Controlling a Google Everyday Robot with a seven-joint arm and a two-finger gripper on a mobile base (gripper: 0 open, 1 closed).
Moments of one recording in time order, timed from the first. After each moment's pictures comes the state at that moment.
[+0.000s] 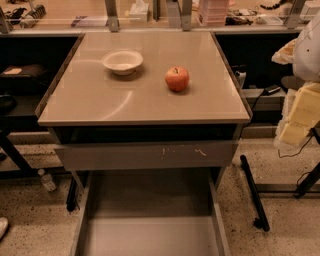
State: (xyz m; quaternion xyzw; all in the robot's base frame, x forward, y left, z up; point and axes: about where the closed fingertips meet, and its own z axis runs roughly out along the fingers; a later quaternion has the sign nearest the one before) arm 0.438 -0.216 0.977 -0.60 0.78 -0.04 0.16
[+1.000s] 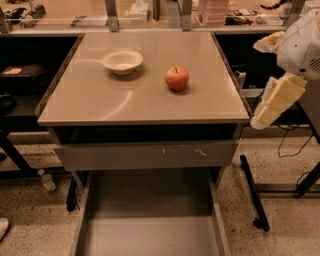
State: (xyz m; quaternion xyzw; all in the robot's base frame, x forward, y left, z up) arm 0.498 -0.200 0.968 -0.62 0.74 0.01 0.28
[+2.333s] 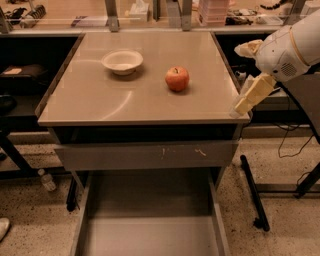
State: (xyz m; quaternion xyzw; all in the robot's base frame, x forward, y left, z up) arm 0.564 -0.185 0.935 -0.60 0.71 0.10 0.35
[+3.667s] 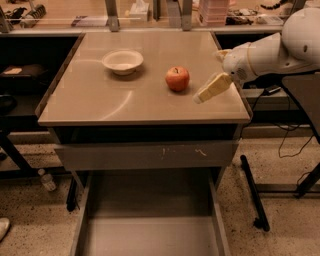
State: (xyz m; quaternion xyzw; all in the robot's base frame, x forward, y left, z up) arm 0.674 -0.146 0.880 -0.51 0.73 0.17 0.43
